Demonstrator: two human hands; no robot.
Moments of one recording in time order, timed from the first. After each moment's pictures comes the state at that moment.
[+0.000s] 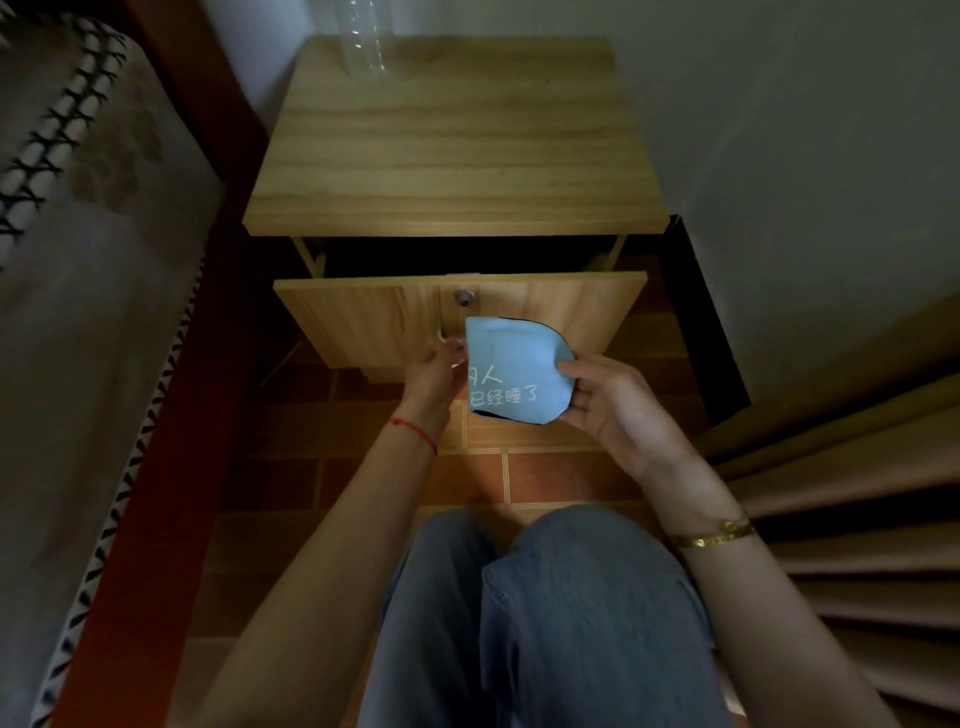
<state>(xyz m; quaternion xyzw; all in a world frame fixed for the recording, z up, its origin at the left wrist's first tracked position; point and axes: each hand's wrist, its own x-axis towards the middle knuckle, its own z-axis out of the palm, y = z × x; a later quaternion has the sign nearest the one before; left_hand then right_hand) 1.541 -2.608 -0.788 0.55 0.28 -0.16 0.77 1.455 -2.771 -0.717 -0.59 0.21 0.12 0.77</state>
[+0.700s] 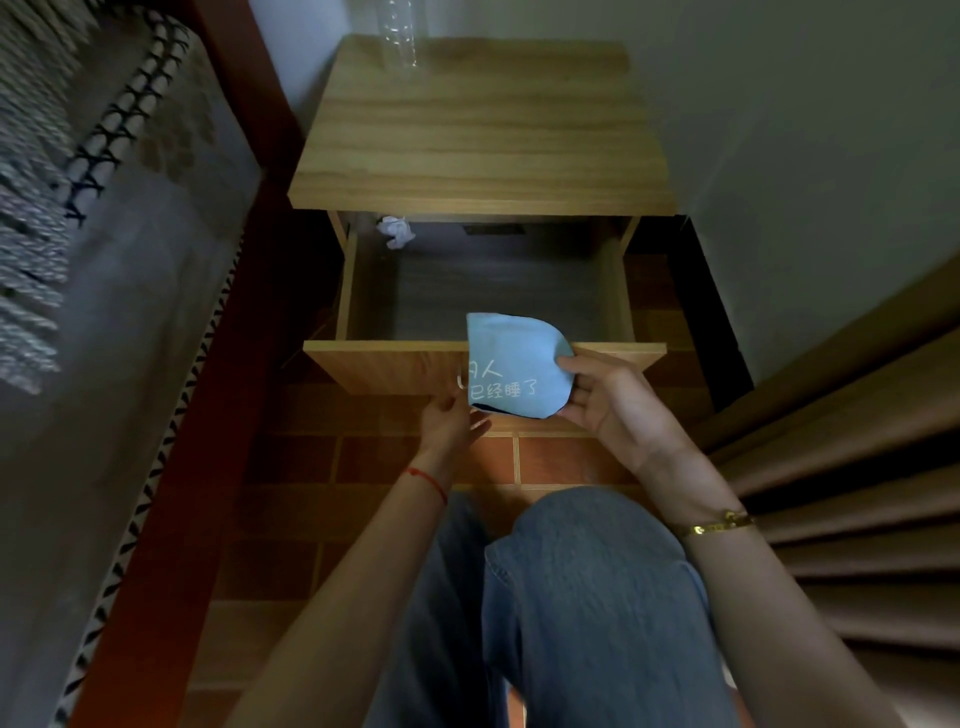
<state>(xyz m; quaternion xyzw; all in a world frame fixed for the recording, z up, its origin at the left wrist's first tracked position) 1.453 -2.588 -0.806 0.57 0.30 -0.19 0.74 1.419 -2.745 -0.717 -0.57 0.21 0.14 0.78</state>
